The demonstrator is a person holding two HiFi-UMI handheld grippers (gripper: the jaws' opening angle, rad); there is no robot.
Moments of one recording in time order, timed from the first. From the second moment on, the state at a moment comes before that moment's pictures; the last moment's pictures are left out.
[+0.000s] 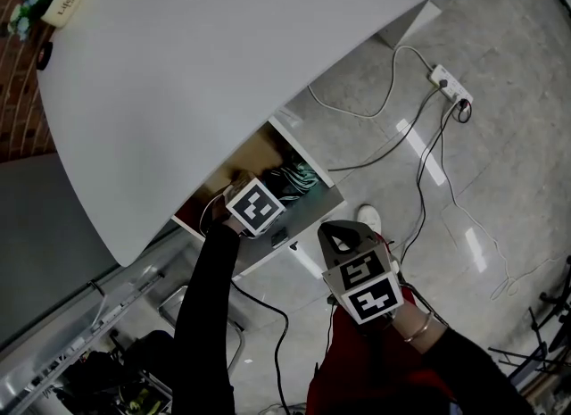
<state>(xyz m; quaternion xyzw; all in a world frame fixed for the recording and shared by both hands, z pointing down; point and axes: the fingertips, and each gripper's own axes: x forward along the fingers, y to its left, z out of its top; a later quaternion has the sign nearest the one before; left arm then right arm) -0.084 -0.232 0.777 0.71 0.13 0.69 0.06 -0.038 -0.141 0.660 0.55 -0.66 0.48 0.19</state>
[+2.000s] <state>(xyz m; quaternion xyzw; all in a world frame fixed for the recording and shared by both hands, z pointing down) -0.071 -0.228 0.581 0.83 -0.11 0.54 -0.03 -0.030 -0.134 0.557 0.57 -0.68 0.41 0.20</state>
